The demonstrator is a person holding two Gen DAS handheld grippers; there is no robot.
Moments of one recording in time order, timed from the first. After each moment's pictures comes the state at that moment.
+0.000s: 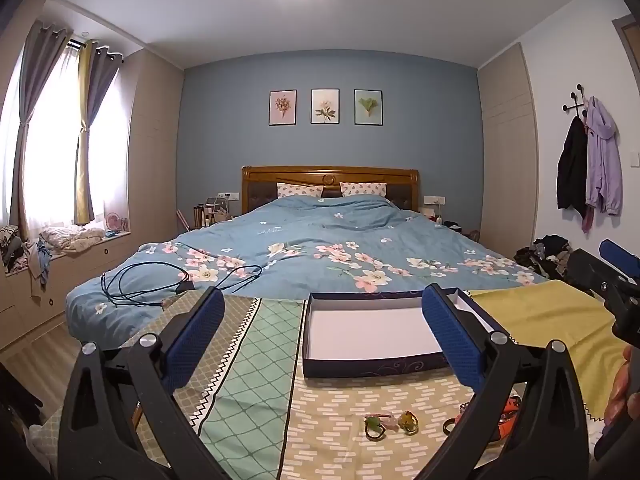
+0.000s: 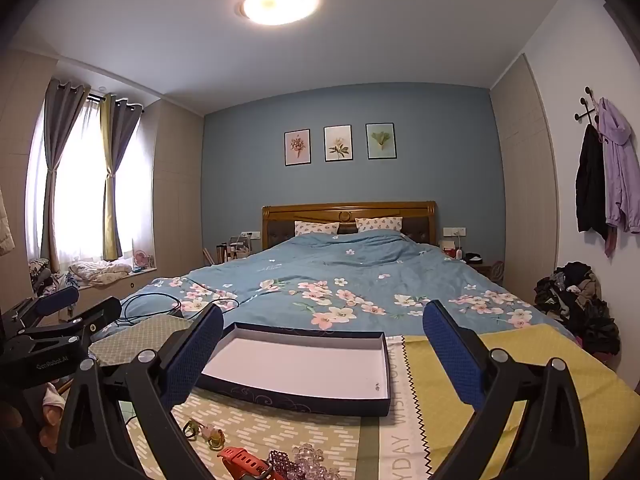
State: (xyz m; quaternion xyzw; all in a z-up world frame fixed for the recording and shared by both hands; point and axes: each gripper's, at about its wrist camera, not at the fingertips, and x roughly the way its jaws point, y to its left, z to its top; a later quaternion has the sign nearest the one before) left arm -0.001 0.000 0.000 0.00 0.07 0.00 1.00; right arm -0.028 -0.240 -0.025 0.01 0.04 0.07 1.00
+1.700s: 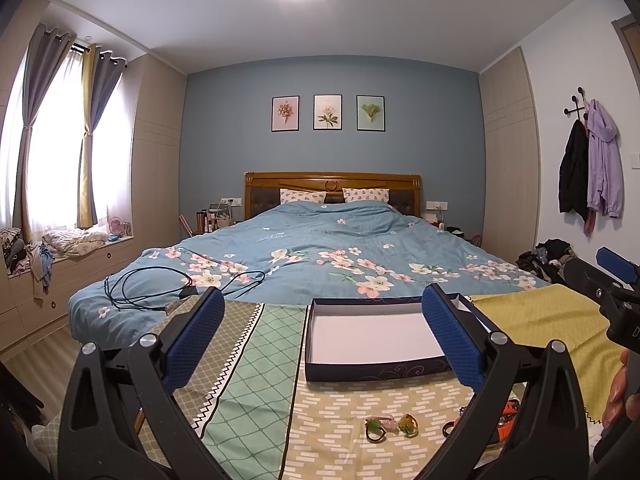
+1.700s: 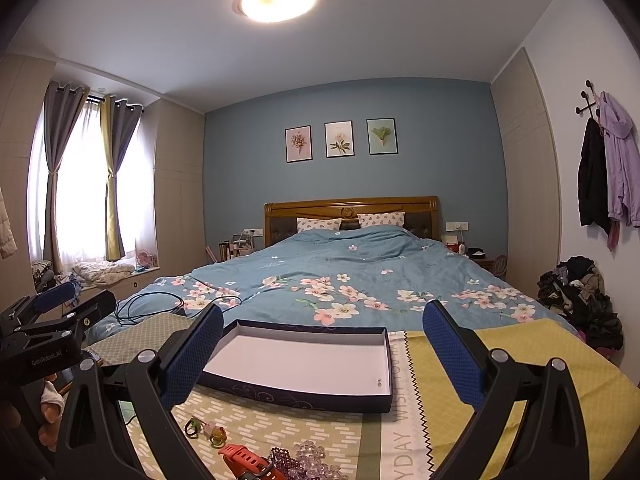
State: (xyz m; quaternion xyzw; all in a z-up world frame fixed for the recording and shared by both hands) left arm -0.003 0.000 0.002 0.00 0.06 0.00 1.00; right arm -0.024 -0.245 -0.024 0.01 0.05 0.07 1.00
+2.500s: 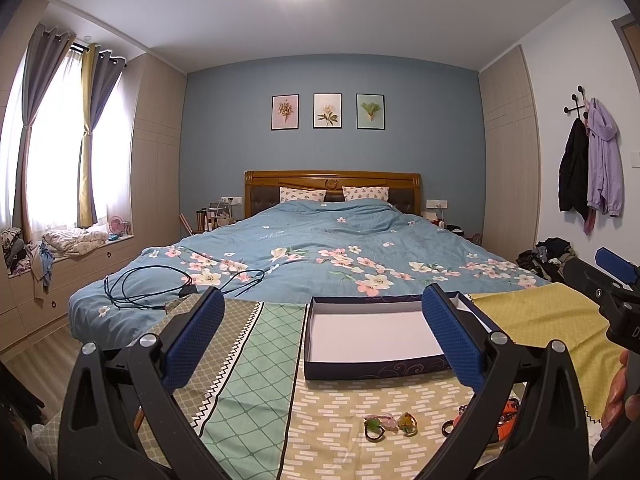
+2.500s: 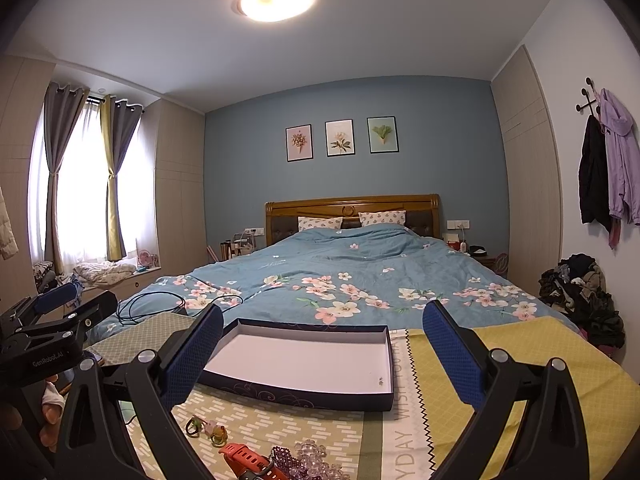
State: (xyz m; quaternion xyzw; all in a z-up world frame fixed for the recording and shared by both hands) left arm -0.004 -0.001 0.001 0.00 0.06 0.01 1.00; right arm -0.026 -0.243 -0.026 0.01 0.05 0.07 1.00
